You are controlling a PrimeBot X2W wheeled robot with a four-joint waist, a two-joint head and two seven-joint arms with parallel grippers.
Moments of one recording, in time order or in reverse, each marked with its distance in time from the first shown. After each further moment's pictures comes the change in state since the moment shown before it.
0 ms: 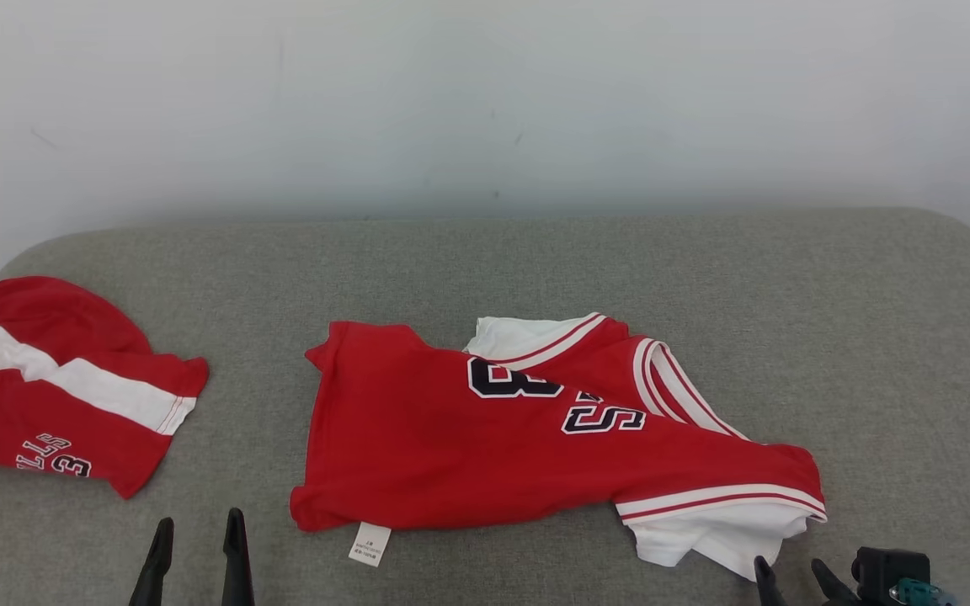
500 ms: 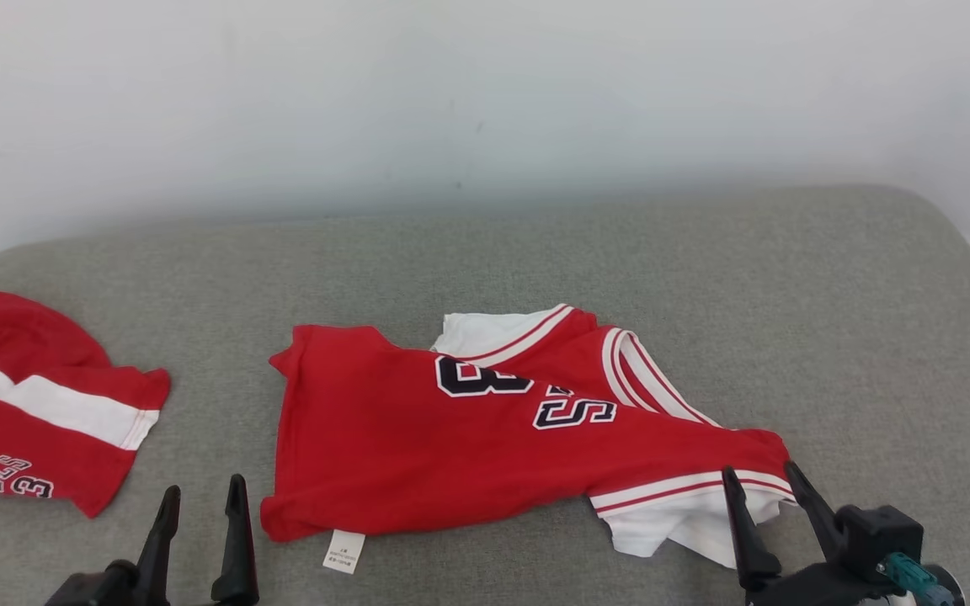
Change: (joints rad) left arm -0.172 0.065 -0.067 0.204 -0.141 0.030 0.001; right arm -0.051 0.000 0.114 -0.121 -0.035 0.000 -0.225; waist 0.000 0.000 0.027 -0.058
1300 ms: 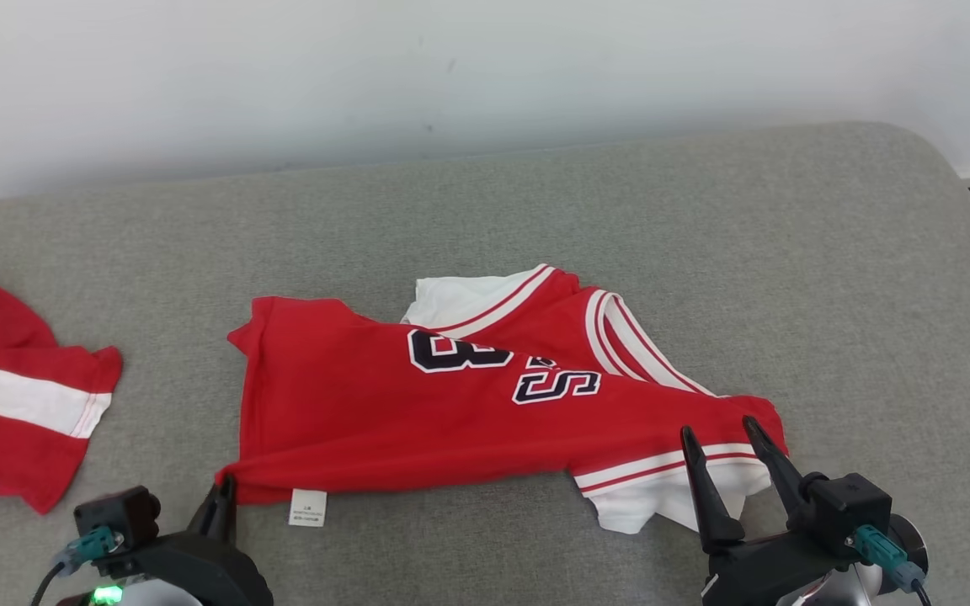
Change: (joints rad) left arm -0.136 0.072 -0.098 0.123 -0.144 0.088 0.286; right arm -0.057 0.000 0.068 -0.009 0.001 0.000 -0.028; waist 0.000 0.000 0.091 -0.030
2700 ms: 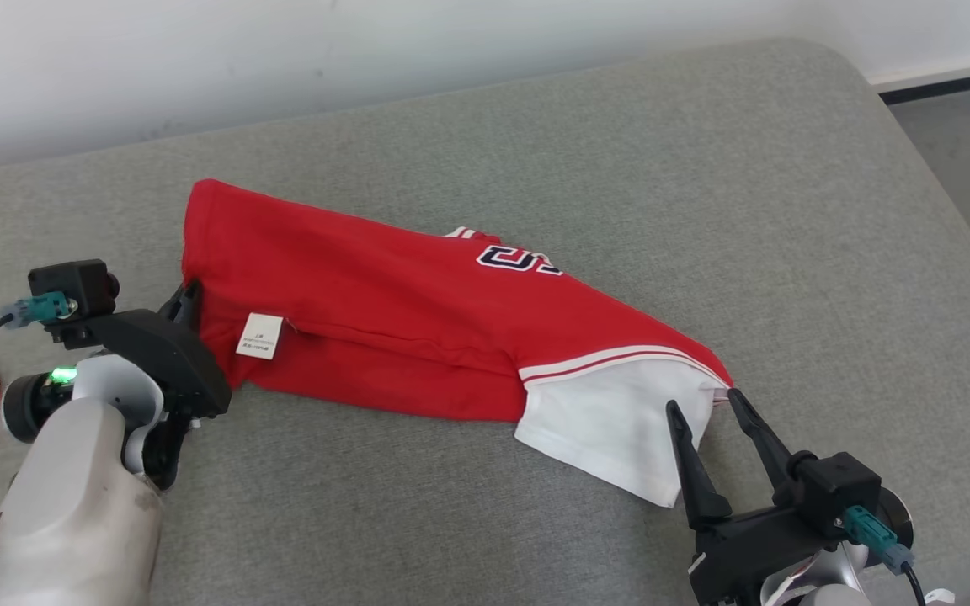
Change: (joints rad) left arm -0.604 0.013 -0.002 0.568 0.031 -0.198 -0.007; right arm -0.058 0.000 0.030 0.030 0.004 0.000 -0.037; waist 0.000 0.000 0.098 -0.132
